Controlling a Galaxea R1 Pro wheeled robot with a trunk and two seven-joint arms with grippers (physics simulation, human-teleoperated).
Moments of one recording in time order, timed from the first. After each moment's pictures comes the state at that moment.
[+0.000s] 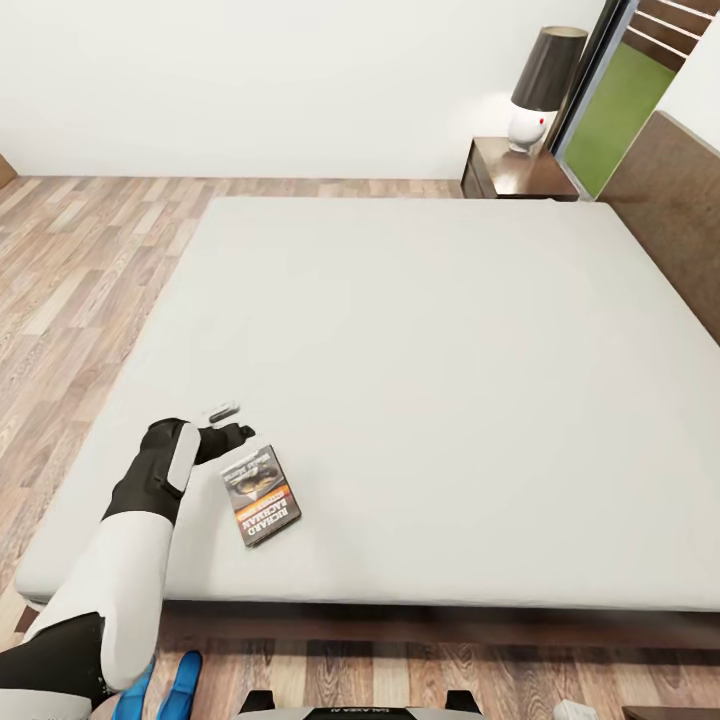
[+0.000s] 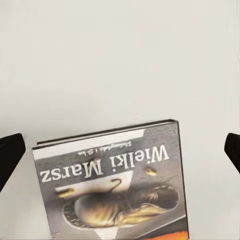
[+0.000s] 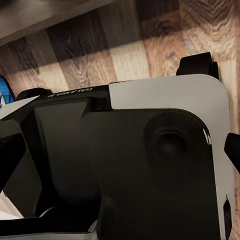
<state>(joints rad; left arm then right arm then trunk) -0.94 0.00 0.30 -0.86 0.19 0.84 0.09 -0.40 -0.25 -0.19 -0.08 -0.10 0.02 0.73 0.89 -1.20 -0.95</state>
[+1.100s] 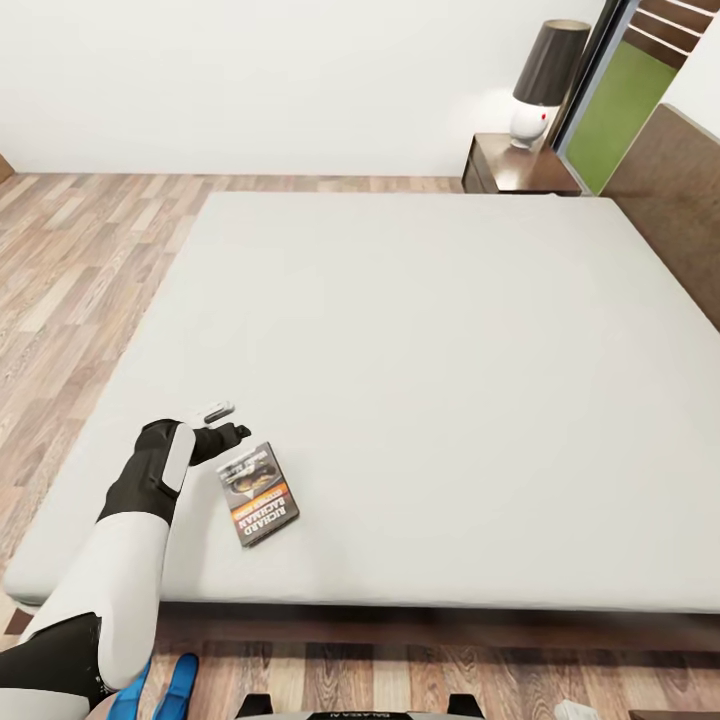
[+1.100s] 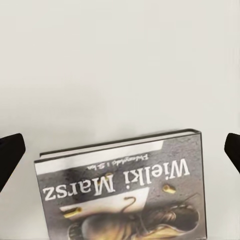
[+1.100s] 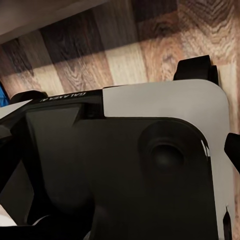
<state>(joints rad) -0.94 0.01 0.32 -0.87 0.19 0.84 0.09 -0.40 -0.25 -0.19 -0.08 -0.10 0.02 0.73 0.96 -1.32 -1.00</state>
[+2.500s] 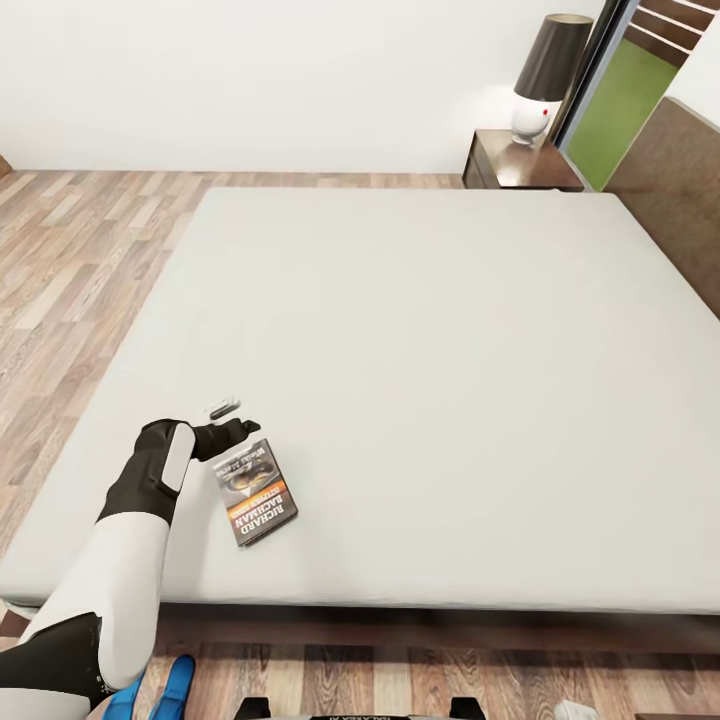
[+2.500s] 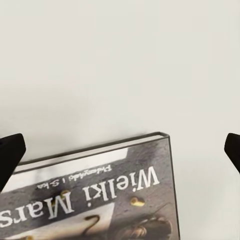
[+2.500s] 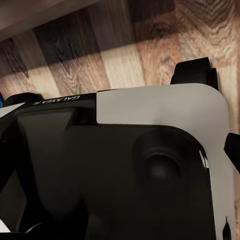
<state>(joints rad) -0.94 0.00 0.33 -0.87 0.20 0.84 -0.03 -0.40 -0.25 -0.19 -0.08 -0.10 0.02 0.73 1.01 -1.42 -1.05</state>
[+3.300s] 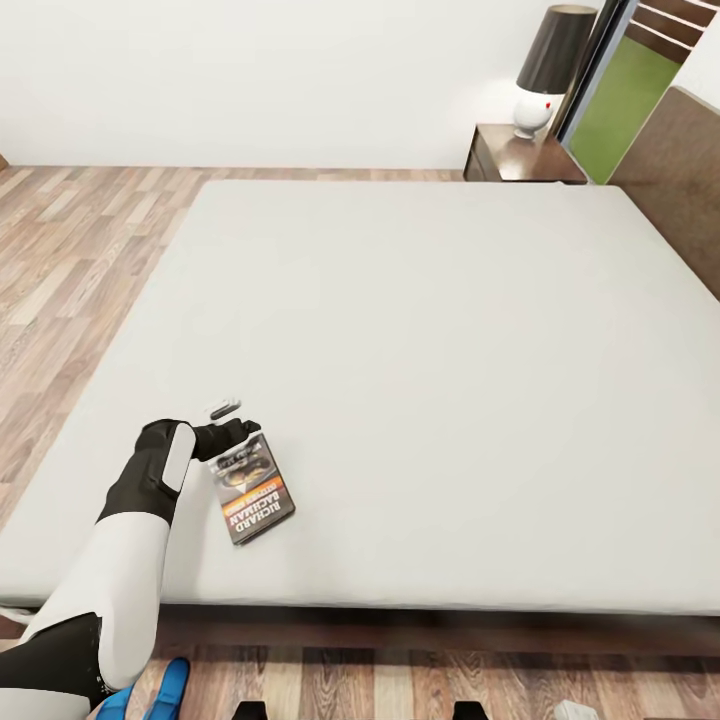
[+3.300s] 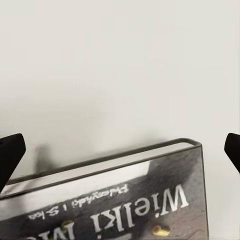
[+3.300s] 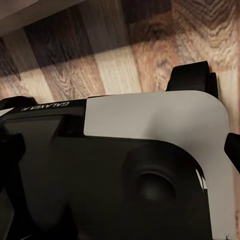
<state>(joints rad) -0.94 0.00 0.33 -0.87 0.20 0.84 -0.03 -0.40 -0.25 -0.19 -0.08 -0.10 0.02 0.73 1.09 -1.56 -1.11</state>
